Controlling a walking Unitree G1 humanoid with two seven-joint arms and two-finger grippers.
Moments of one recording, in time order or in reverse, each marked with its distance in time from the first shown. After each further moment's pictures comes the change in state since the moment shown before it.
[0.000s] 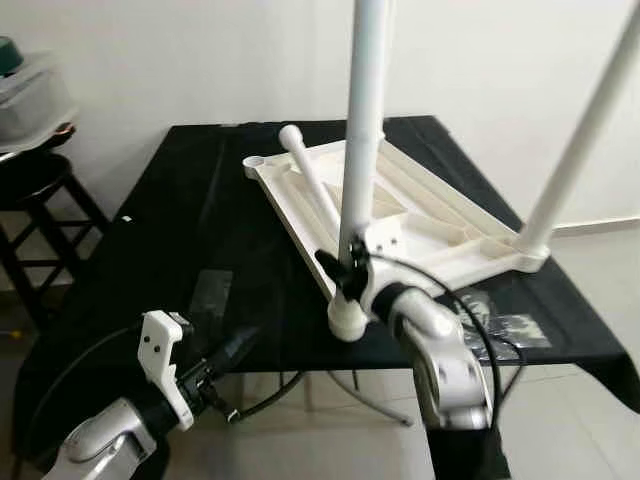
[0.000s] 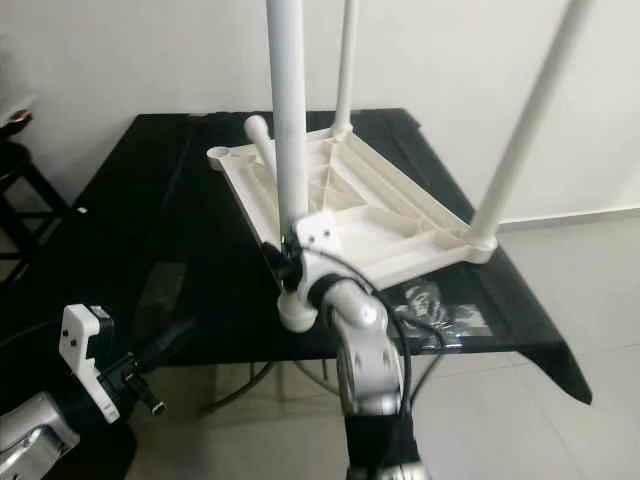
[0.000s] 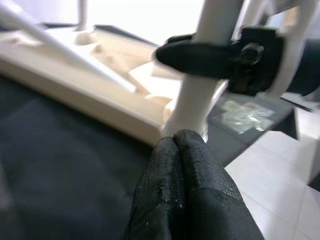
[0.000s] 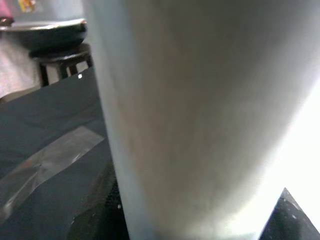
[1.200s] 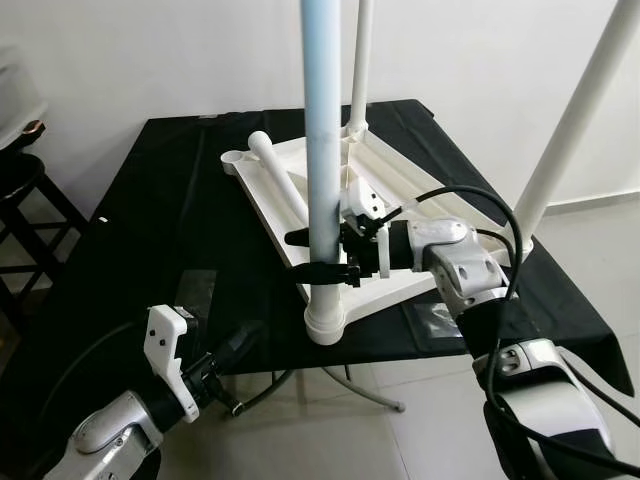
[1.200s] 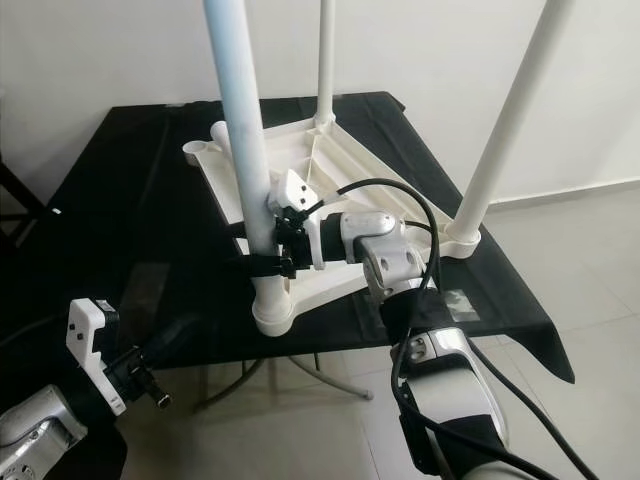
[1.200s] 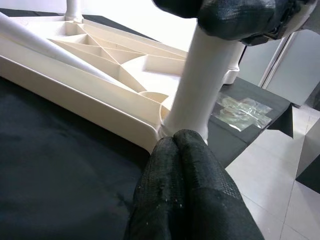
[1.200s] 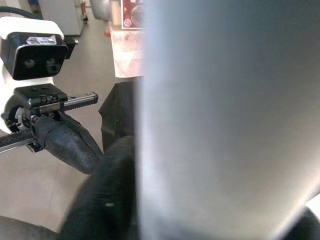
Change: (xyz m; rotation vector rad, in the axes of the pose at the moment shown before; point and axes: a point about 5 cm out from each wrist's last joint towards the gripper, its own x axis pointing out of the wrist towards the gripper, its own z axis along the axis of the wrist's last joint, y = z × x) left arm 0.002 0.000 -0.004 -0.012 0.005 -0.001; right arm 0.014 -0.037 0.053 -0.219 -0.073 0.905
